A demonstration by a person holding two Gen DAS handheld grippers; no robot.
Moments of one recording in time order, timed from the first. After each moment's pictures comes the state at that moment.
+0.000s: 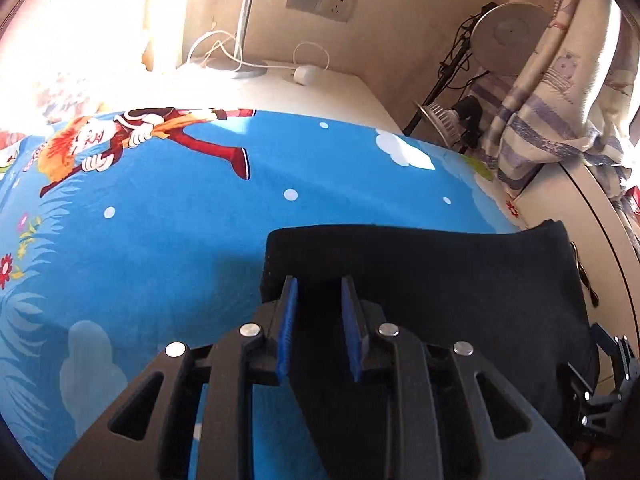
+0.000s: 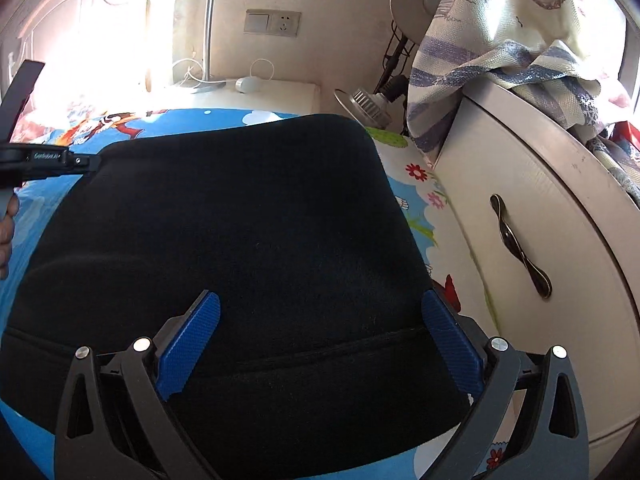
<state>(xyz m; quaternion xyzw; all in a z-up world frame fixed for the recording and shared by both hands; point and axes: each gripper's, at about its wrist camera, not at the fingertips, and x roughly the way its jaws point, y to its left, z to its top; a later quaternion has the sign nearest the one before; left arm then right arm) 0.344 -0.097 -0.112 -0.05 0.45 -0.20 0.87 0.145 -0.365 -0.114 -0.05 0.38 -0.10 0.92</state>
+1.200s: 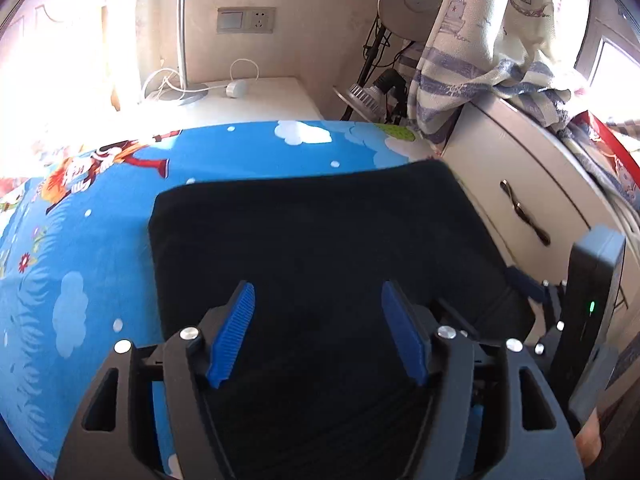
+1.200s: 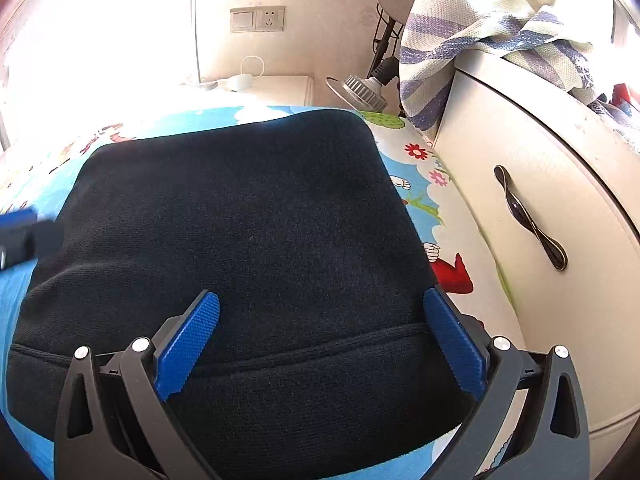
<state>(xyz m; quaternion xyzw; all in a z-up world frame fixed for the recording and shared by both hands) 0.193 -0.188 -0.069 0.04 0.43 -0.21 0.88 0.145 -0.375 -0.121 0.01 0.40 -0.10 0.91</state>
